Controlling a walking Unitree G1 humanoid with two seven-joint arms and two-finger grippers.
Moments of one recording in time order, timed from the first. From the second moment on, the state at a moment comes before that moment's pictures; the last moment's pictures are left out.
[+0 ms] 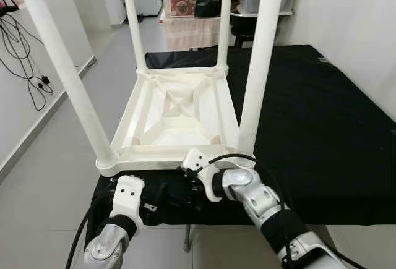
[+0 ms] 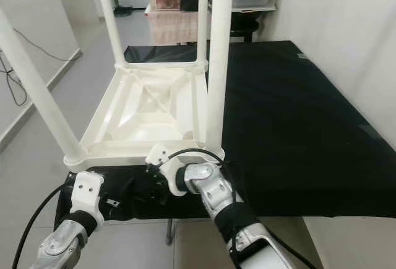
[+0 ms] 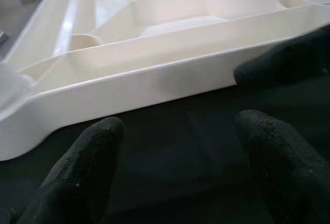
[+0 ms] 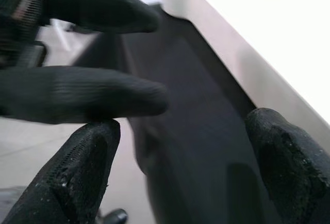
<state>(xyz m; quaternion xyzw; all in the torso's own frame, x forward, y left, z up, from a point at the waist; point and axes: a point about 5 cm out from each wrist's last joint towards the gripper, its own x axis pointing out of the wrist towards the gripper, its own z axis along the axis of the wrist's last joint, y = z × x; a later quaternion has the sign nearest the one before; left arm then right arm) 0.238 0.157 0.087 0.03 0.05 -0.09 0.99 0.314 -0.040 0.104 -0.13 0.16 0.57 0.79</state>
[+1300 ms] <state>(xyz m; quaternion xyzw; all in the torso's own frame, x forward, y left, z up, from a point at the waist) 0.239 0.157 0.084 0.03 0.05 -0.10 0.99 0.347 -0.033 0.136 -0.01 0.09 0.46 0.89</state>
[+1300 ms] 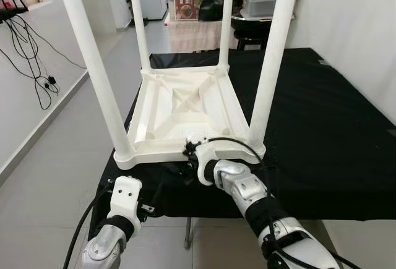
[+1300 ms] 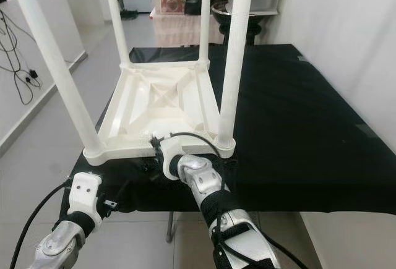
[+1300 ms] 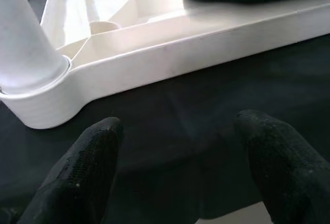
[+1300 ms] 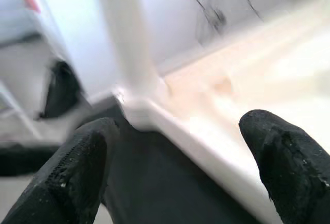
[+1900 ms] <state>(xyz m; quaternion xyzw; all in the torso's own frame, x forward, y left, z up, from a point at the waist) 0.240 0.157 0.086 0.03 0.05 -0.10 0.99 0.347 -0.077 0.140 0.04 0.00 0.35 0.93</state>
